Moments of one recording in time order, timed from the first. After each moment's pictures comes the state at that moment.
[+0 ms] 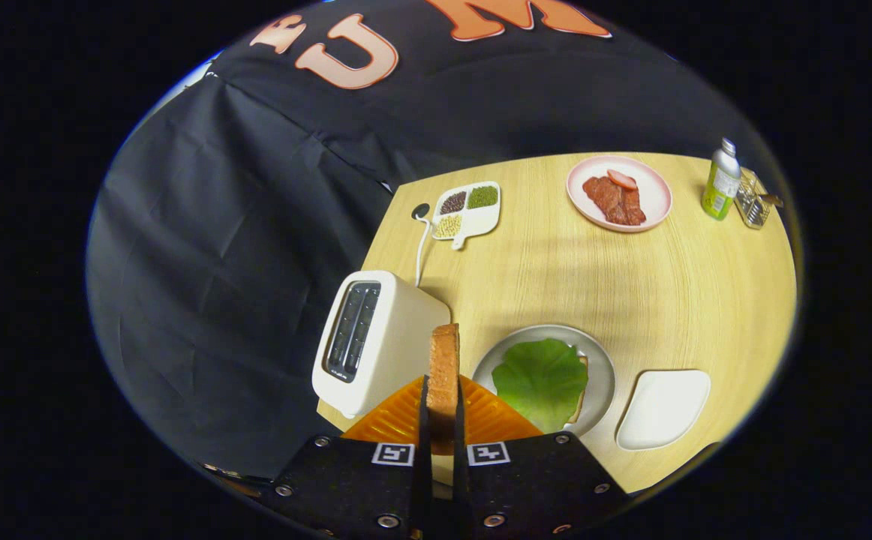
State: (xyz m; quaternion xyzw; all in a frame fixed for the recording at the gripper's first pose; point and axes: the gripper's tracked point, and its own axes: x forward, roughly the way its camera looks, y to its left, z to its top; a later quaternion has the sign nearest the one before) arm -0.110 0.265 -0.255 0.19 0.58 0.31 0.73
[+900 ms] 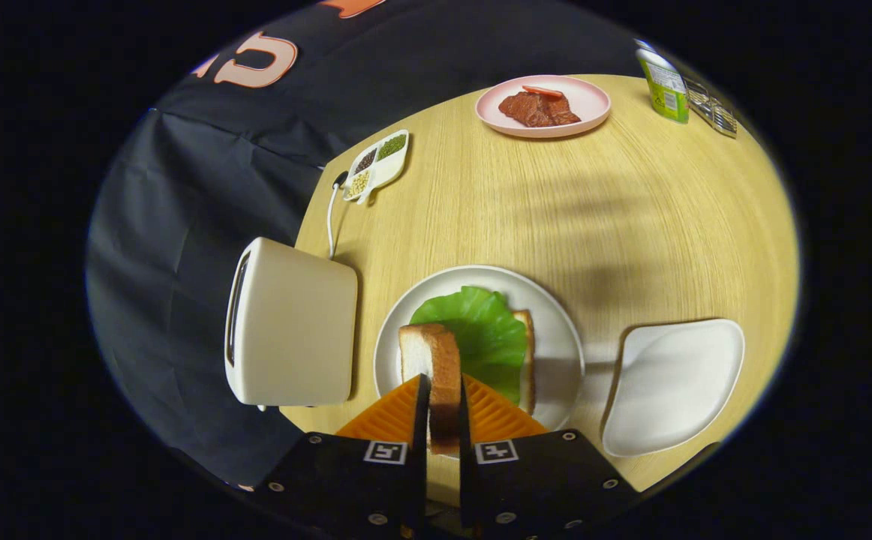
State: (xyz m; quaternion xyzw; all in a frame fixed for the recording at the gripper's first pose) arm -0.127 0.219 -0.390 0.20 0.63 0.23 0.72
